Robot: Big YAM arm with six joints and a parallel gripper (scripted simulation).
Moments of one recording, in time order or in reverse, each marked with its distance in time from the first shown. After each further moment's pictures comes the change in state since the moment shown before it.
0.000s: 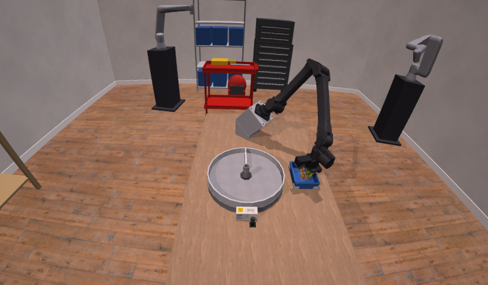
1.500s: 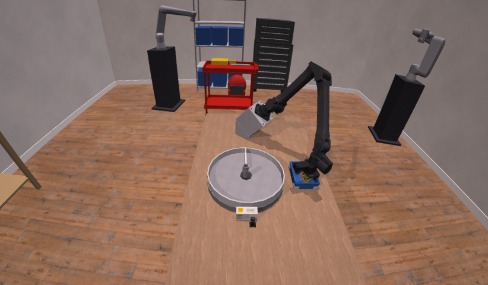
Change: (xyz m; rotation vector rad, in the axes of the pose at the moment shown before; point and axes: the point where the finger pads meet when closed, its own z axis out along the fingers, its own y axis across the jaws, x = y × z) arm 0.000 0.000 0.040 -0.004 0.000 -0.001
